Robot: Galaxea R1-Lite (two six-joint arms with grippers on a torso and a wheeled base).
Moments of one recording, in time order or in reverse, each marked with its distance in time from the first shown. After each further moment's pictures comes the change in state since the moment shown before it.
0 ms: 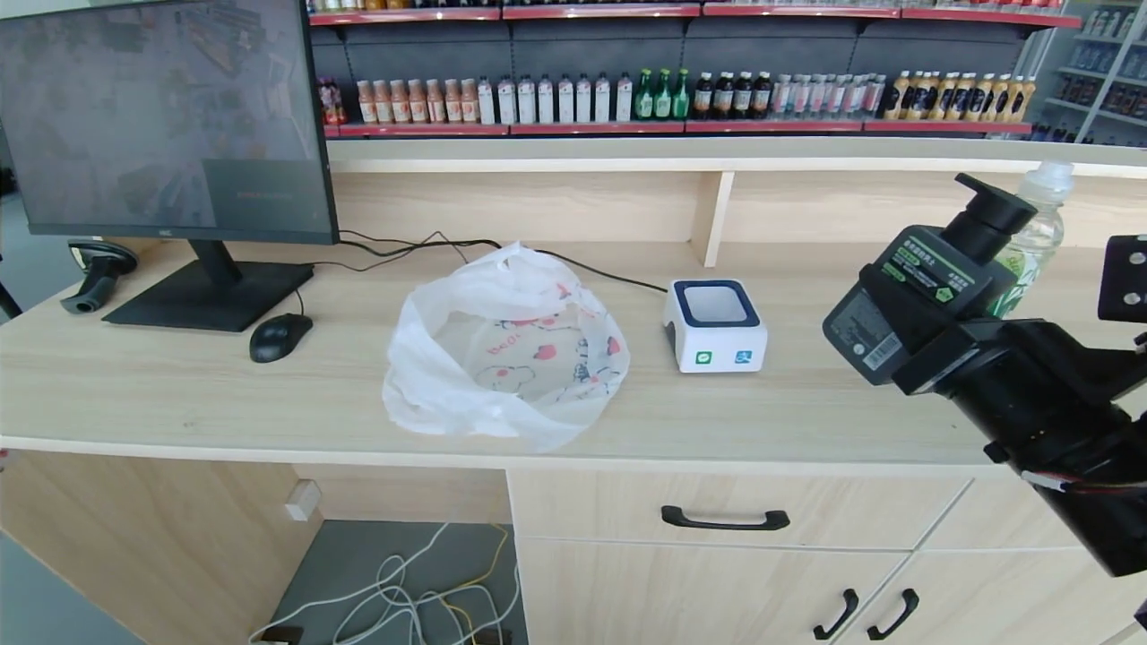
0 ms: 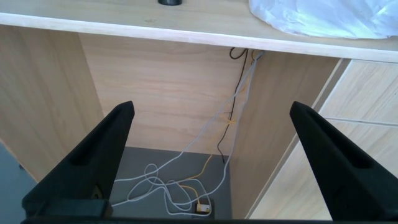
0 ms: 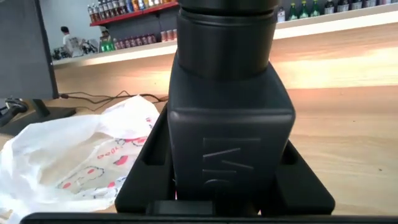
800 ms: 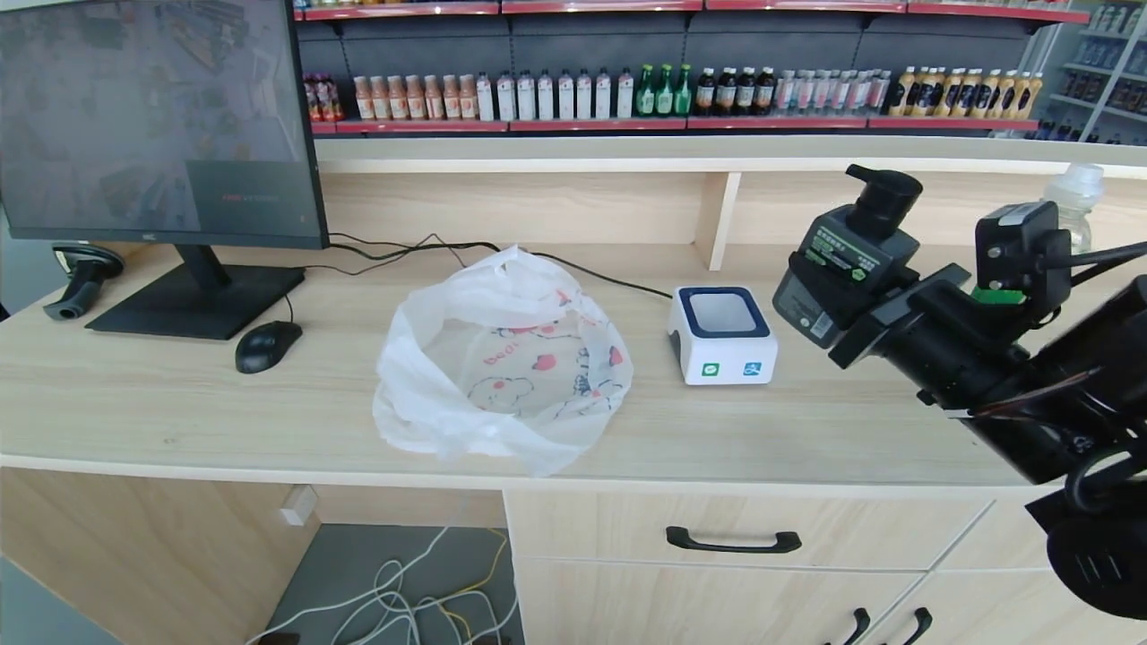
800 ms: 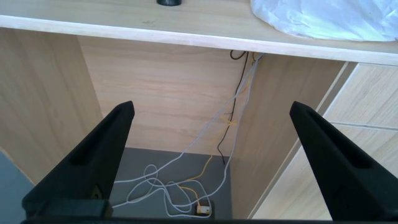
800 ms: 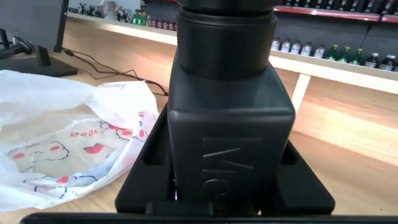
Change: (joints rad) left arm 0.000 0.000 0.000 0.000 0.001 0.000; right arm -0.104 0.184 -0.218 0.003 0.353 -0.225
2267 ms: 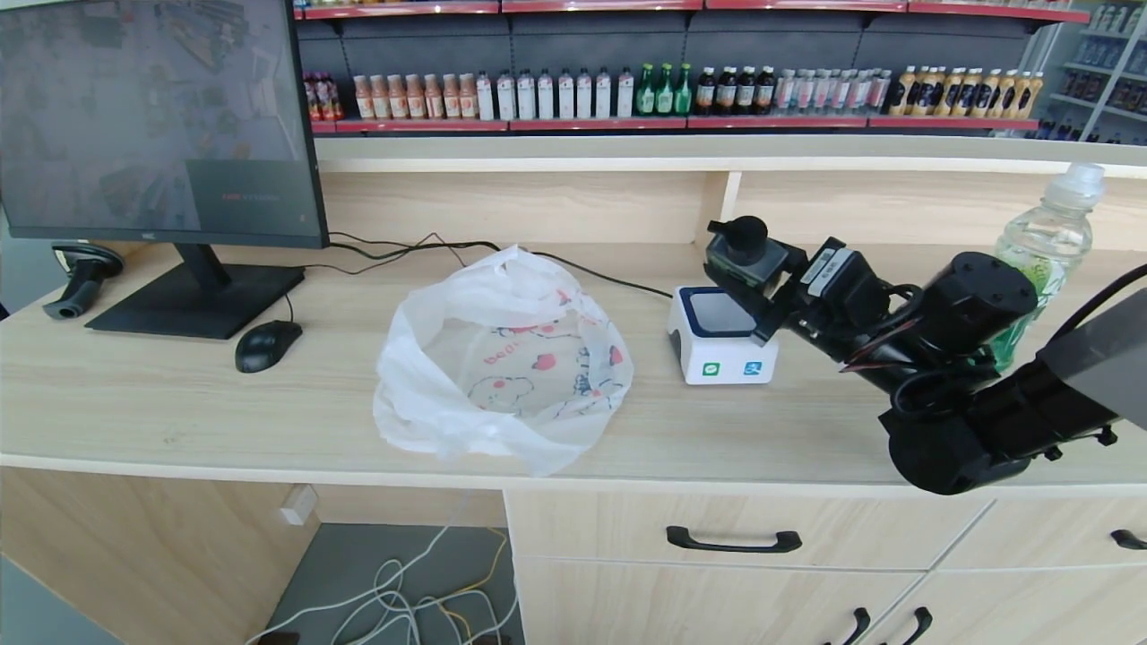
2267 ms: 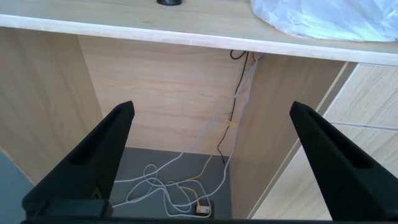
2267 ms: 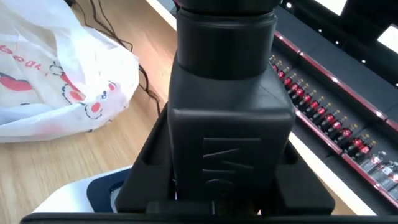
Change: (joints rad) left arm 0.000 0.000 0.000 0.000 0.001 -0.003; right arm -0.056 0.334 -0.404 -0.001 0.343 -0.542
